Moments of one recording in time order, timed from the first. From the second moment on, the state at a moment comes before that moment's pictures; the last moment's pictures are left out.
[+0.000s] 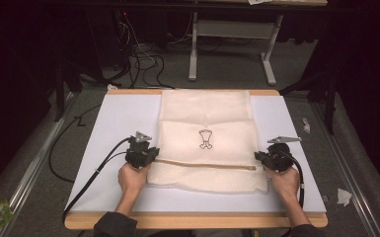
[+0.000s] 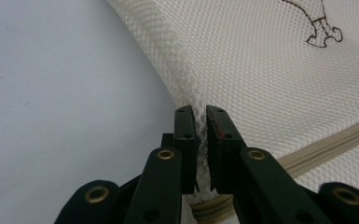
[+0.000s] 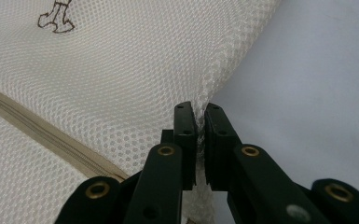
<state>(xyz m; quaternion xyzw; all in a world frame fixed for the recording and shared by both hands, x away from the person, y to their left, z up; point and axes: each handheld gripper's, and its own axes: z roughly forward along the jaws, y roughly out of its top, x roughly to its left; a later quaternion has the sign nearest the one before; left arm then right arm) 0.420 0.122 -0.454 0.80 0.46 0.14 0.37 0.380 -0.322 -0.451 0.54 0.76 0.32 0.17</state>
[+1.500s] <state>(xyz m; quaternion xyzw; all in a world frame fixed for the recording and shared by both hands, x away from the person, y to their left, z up) 0.360 0.107 -0.459 0.81 0.39 0.18 0.40 0.348 -0.339 -0.457 0.56 0.71 0.38 0.20</state>
